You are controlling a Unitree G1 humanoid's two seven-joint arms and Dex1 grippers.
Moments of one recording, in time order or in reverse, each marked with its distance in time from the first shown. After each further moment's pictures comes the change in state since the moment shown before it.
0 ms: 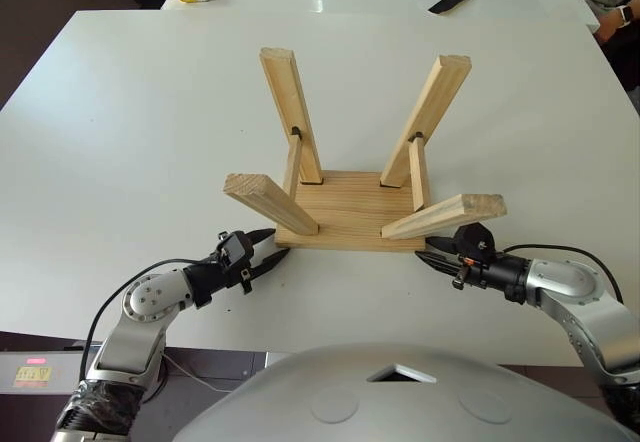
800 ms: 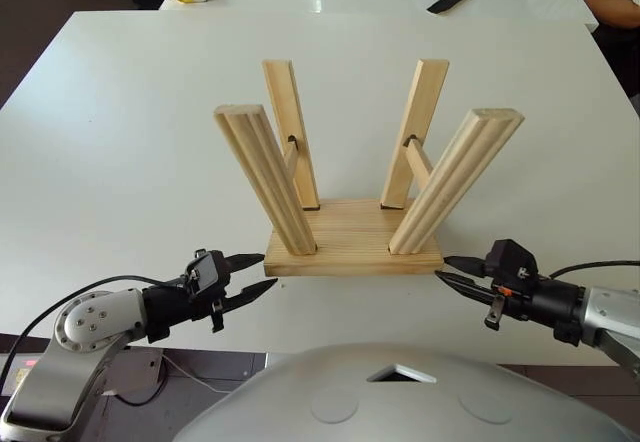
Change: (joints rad) left arm 0.329 0.214 0.262 -0.506 -0.259 0.315 -0.115; right arm 0.292 -0.146 -0.385 -0.453 0.211 0.178 0.043
